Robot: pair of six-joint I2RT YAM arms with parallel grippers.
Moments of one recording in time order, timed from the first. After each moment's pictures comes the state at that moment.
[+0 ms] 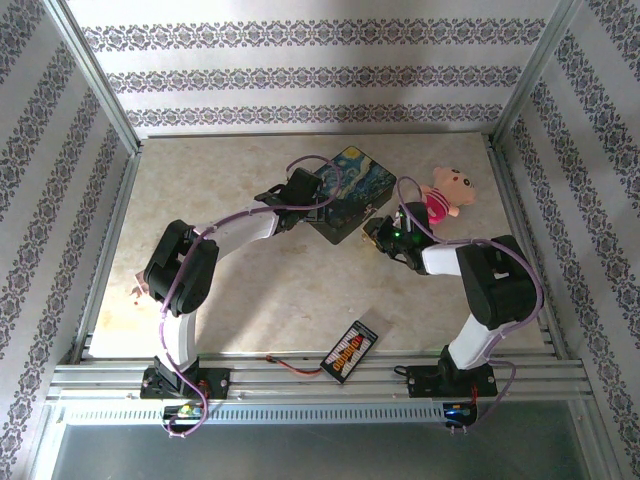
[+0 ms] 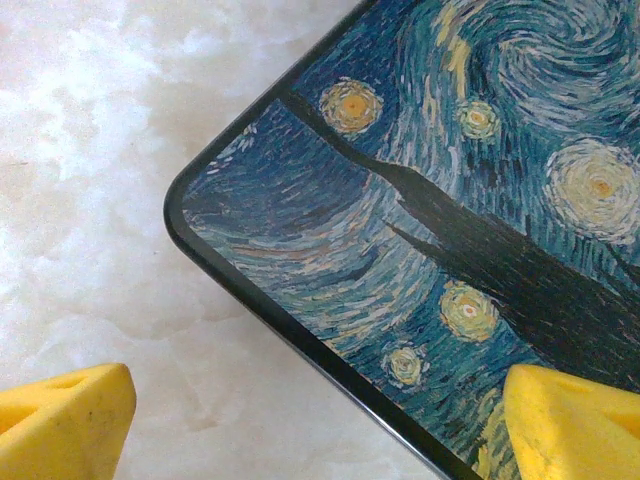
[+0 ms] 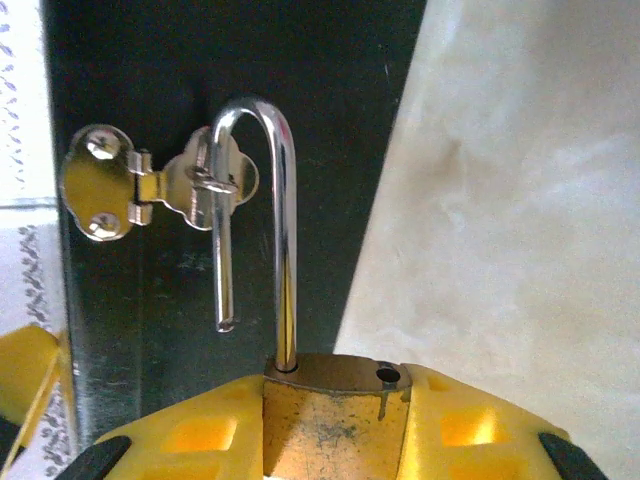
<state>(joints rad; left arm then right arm) -0.57 1.95 1.42 -0.35 -0.26 -0.46 0.24 1.71 0.65 0.42 -0.38 1.10</state>
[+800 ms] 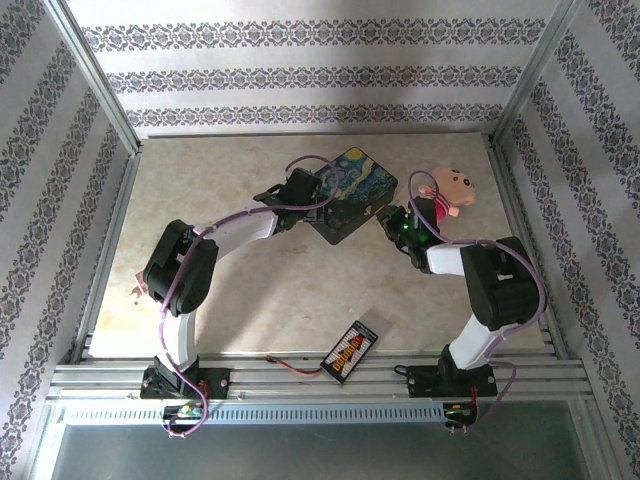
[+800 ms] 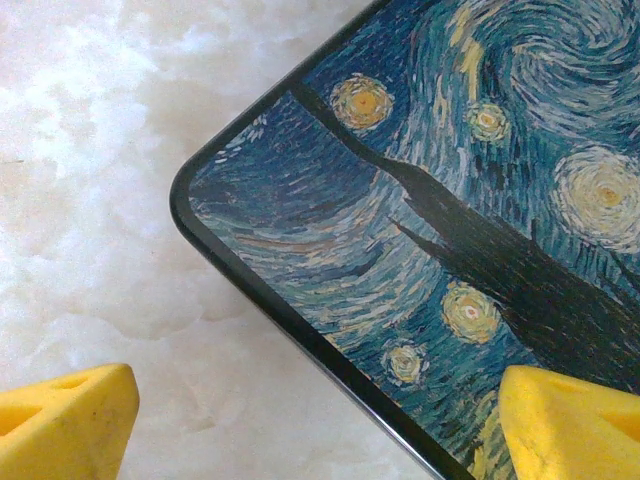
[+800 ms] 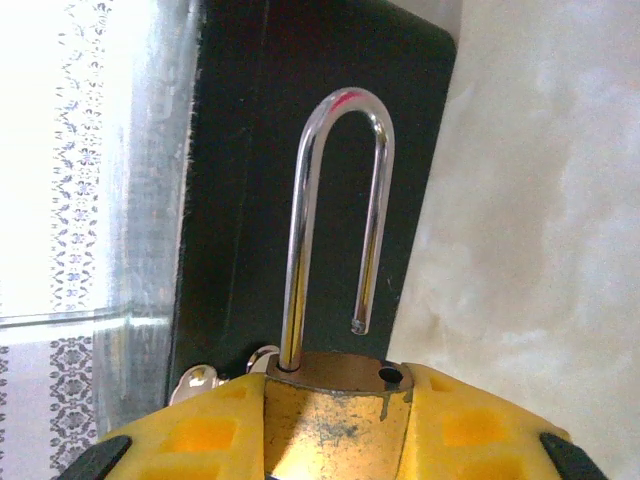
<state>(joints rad) -0.56 1.95 1.41 -0.34 -0.25 -0.46 0.20 1.68 0.66 0.49 -0.23 1.15</state>
